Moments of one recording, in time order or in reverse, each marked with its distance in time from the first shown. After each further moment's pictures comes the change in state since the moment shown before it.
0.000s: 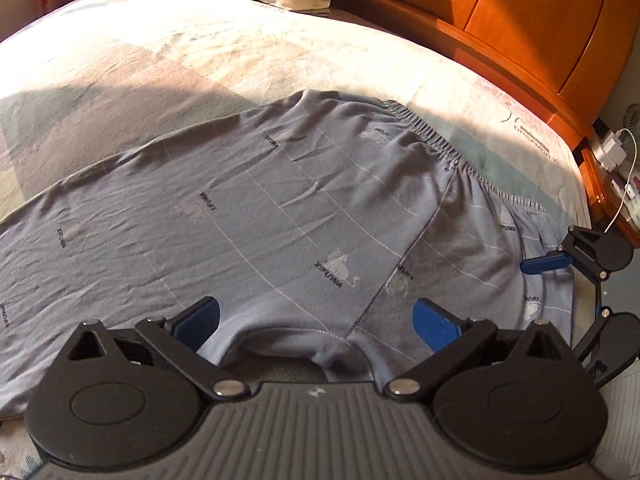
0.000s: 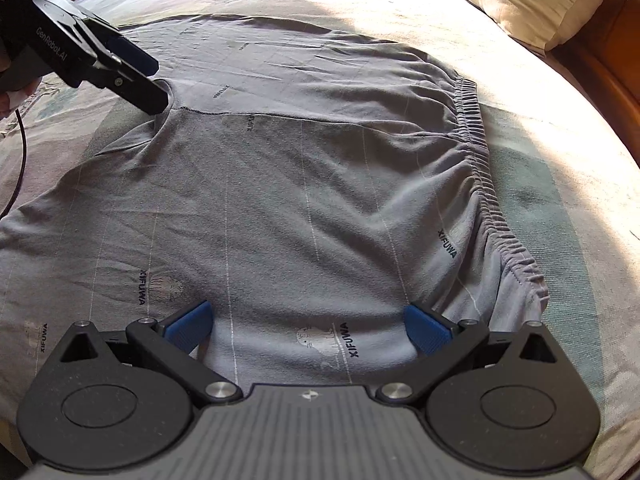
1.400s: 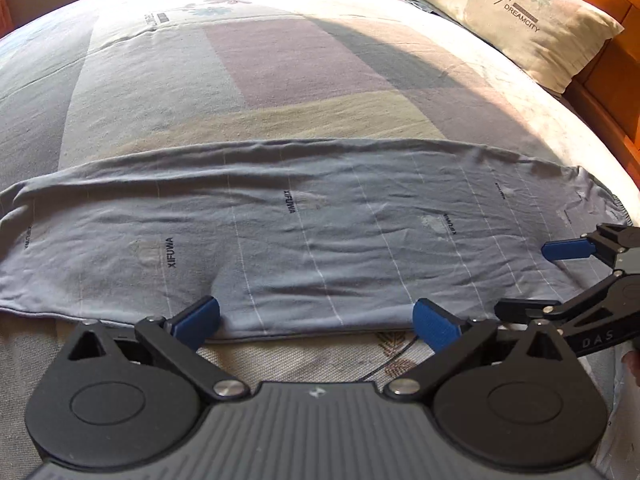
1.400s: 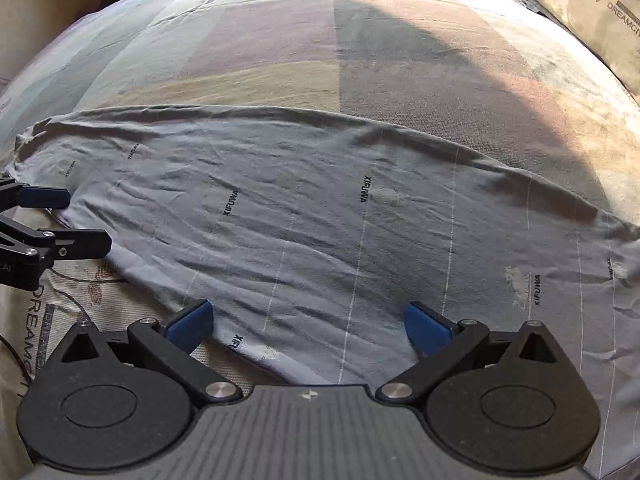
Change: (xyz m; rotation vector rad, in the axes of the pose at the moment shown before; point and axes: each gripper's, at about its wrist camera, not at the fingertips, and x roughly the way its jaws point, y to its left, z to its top) left arm -0.130 0.259 -0.111 -0.384 -0.101 0.281; right arm 0.129 0.203 0.239 0.011 0.021 0.042
